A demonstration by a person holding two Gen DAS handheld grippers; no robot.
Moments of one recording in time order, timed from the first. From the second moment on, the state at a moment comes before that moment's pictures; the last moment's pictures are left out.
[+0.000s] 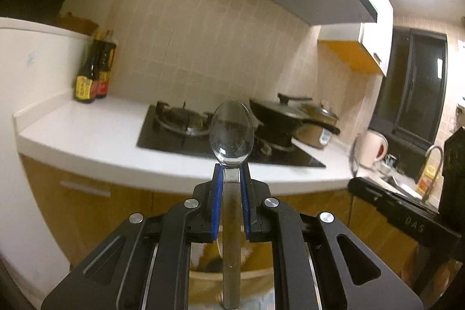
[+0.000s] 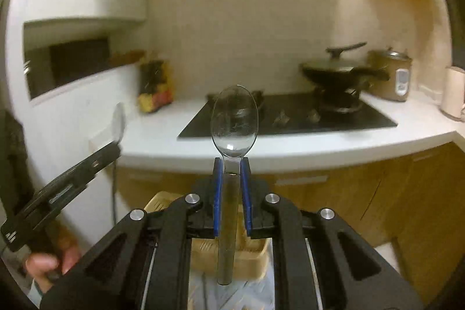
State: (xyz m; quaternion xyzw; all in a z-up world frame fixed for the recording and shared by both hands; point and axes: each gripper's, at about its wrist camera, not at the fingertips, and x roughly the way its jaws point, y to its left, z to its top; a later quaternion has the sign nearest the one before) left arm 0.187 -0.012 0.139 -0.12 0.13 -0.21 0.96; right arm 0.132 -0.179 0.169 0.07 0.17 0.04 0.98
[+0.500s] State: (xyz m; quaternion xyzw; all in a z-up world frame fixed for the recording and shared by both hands) left arm 0.223 -0.019 0.105 -0.12 0.10 -0.15 0.97; right arm 0.177 -0.177 0.123 0.05 0.13 -0.01 0.99
